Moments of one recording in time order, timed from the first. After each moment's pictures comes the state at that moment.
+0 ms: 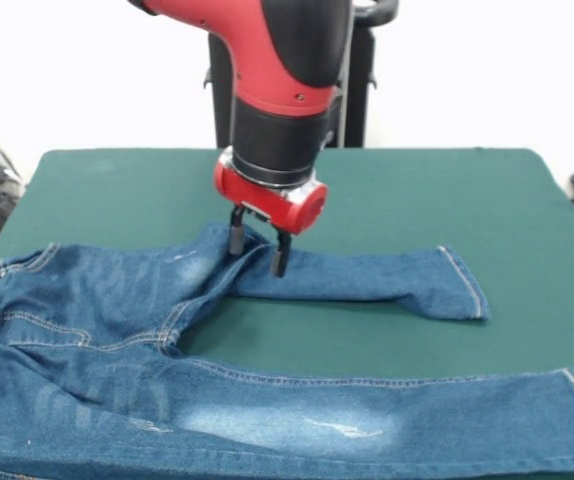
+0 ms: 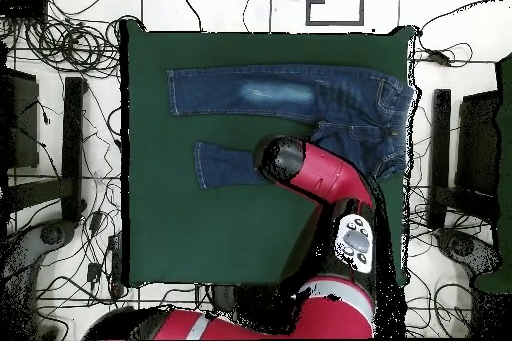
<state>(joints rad) -0.06 -0.42 -0.29 1.55 0.26 0.45 1.95</state>
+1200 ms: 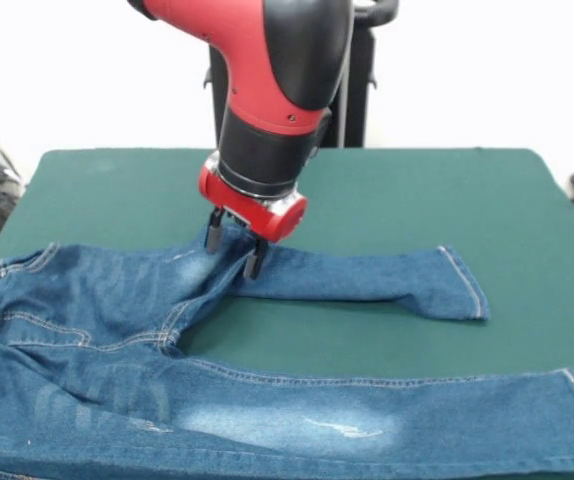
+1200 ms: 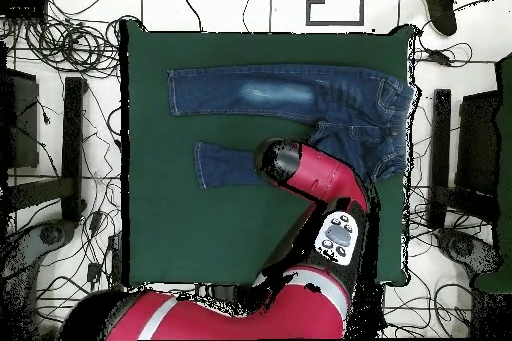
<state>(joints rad) 0.01 -0.32 -0.41 1.51 0.29 0.45 1.95</state>
